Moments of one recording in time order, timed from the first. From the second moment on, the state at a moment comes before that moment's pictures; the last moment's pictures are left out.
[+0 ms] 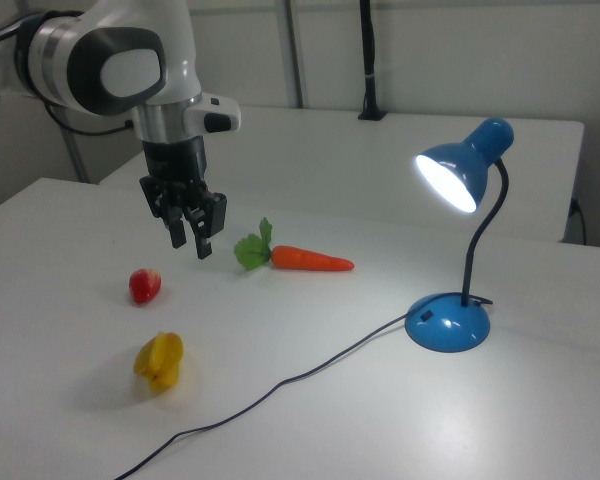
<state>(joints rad) -0.09 -0.01 -0.03 -1.72 0.02 1.65 -0.03</state>
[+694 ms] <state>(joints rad) -0.19 0.05 -0.07 -1.72 0.06 1.85 -0.03</state>
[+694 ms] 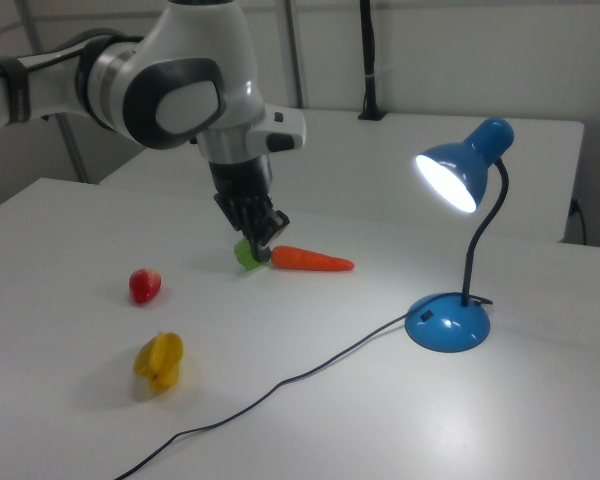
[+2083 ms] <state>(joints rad) -0.28 0.49 -0.07 -1.63 0.10 2.58 0.31</state>
